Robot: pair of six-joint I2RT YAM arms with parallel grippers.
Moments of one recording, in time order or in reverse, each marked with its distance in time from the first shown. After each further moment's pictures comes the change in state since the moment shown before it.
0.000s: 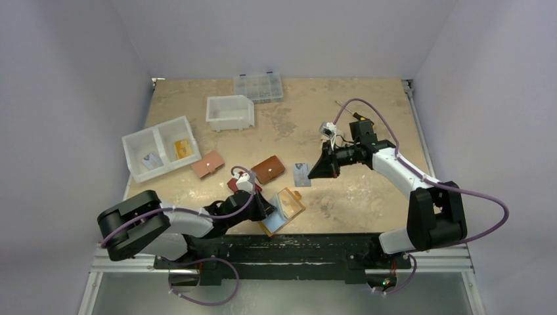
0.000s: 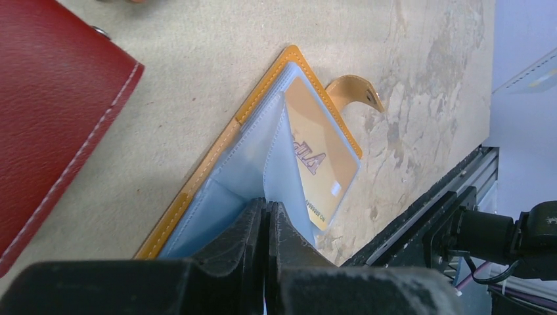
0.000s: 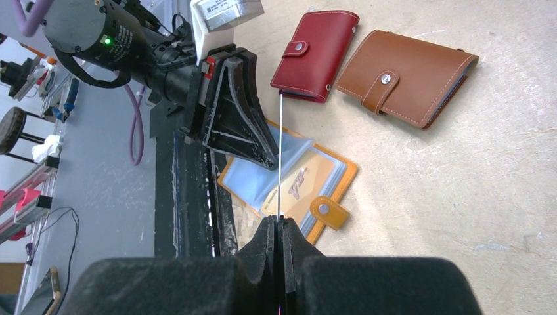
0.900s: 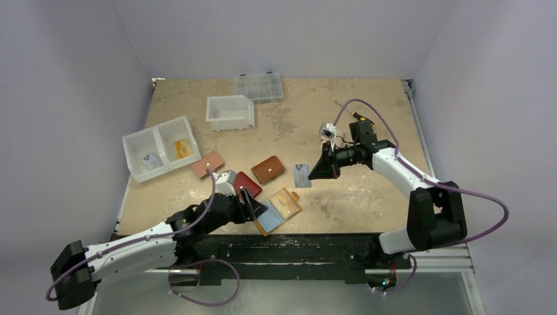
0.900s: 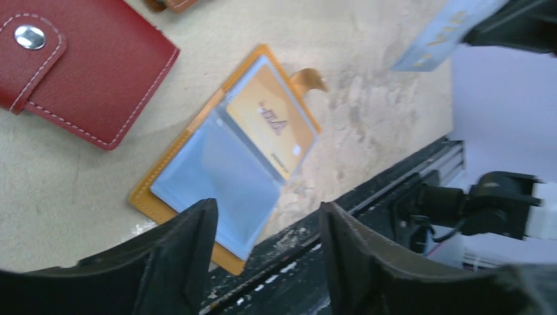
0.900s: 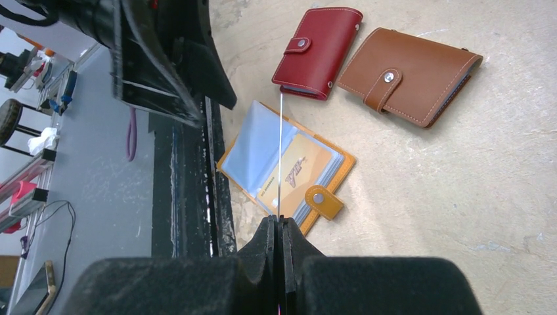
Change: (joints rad) left arm 0.001 -0.665 0.009 -0.669 -0.041 0.004; right arm 0.000 0.000 0.000 -0.021 -0.004 -0.038
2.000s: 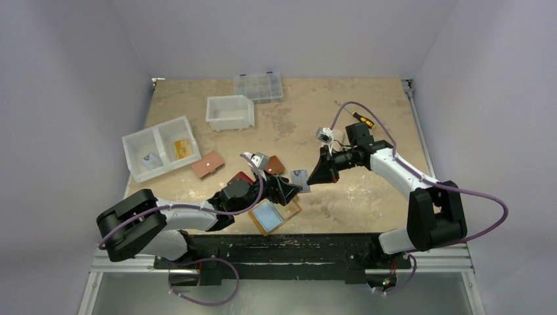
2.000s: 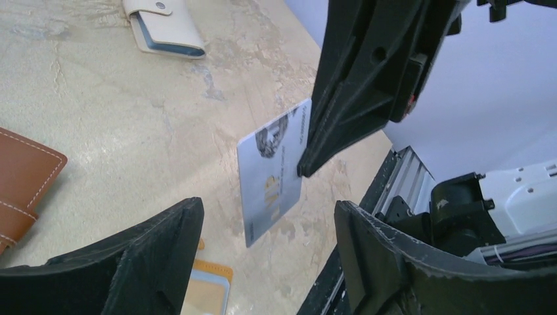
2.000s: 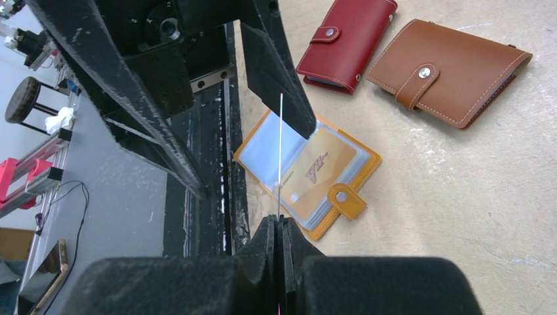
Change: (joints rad) left arm 0.008 0.596 0.105 0.962 0.135 0.389; right arm 0.031 0.002 0.000 -0.068 -0.029 -0.071
